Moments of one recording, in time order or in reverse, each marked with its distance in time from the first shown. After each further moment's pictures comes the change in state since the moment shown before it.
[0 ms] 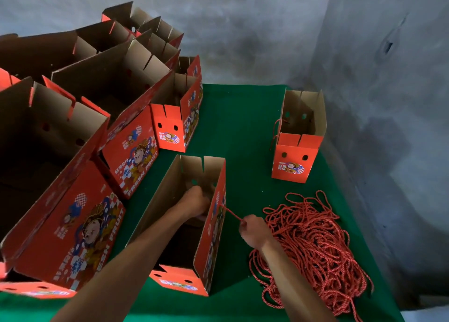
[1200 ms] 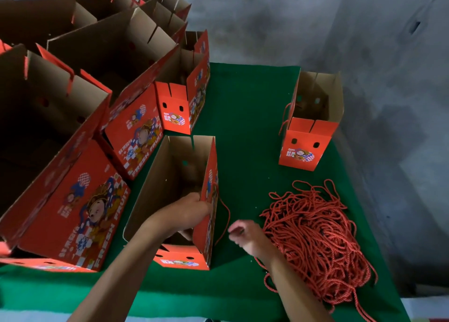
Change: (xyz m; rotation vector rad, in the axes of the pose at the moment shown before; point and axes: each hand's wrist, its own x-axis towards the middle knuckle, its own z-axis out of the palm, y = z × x) left_hand -0.060 -0.026 -0.006 -0.143 -0.282 -0.157; right_hand -0.019 0.018 0.051 0.297 -0.171 -0.090
